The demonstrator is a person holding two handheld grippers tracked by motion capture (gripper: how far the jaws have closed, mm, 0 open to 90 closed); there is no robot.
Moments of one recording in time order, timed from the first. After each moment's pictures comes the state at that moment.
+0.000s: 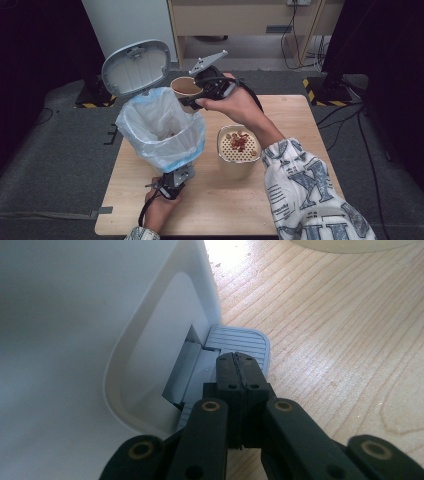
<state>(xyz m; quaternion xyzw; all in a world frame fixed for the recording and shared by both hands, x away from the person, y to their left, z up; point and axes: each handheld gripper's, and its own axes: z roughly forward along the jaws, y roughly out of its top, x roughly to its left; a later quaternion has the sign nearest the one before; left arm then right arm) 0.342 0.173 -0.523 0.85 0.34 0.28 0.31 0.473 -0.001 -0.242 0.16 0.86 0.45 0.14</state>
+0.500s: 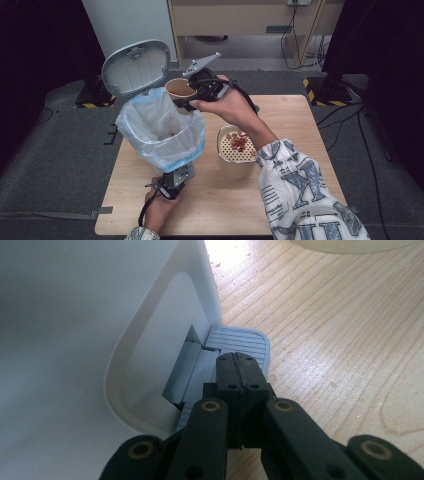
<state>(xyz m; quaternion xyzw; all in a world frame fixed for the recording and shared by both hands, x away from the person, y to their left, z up) 0.342 0.173 -0.523 0.85 0.34 0.28 0.31 0.472 0.013 -0.248 0.16 0.86 0.46 0.14</state>
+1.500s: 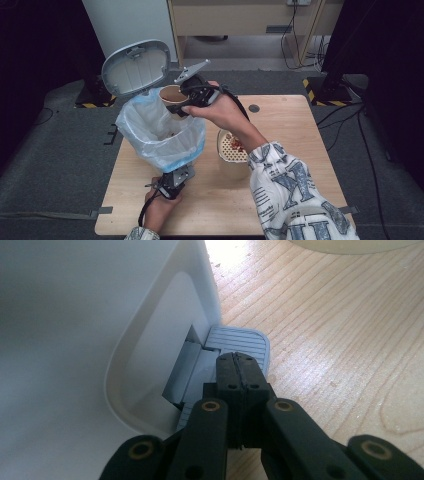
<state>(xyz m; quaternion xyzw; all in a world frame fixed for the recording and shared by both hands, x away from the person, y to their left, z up) 0.342 0.173 -0.523 0.85 0.34 0.28 0.31 0.473 0.033 -0.266 0.16 0.87 0.45 0.12</state>
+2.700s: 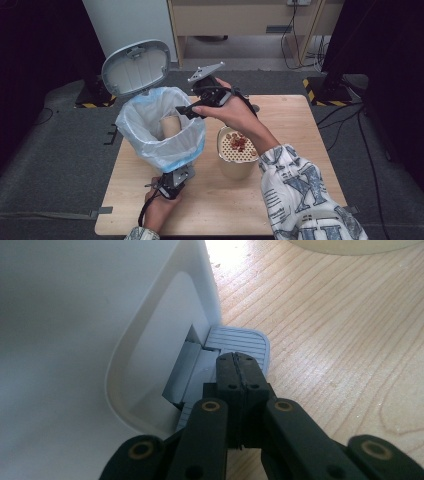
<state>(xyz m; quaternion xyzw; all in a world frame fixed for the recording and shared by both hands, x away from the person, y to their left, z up) 0.342 0.174 -0.523 0.84 0.34 0.27 0.31 0.476 0.005 -0.273 0.20 0.85 0.47 0.14</state>
